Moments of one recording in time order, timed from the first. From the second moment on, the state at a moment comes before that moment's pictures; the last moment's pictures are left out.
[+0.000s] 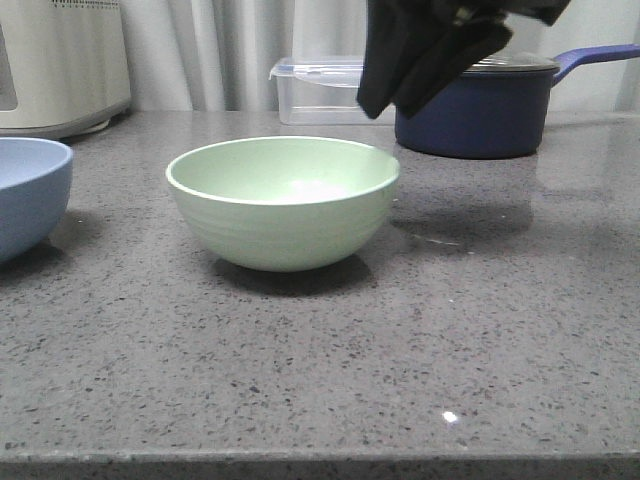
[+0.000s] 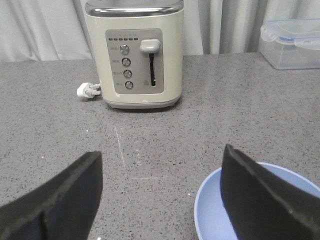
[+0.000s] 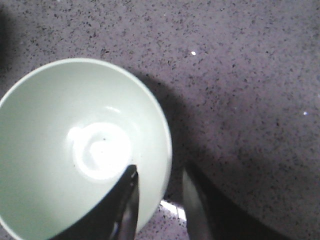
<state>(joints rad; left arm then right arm) 0.02 0.53 -0.54 -0.06 0.35 0.05 0.59 1.50 -1.29 0.15 0.82 0.07</state>
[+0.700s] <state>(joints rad) 0.02 0.53 -0.54 -0.06 0.35 0.05 0.59 1.35 -1.00 0.18 0.74 0.07</state>
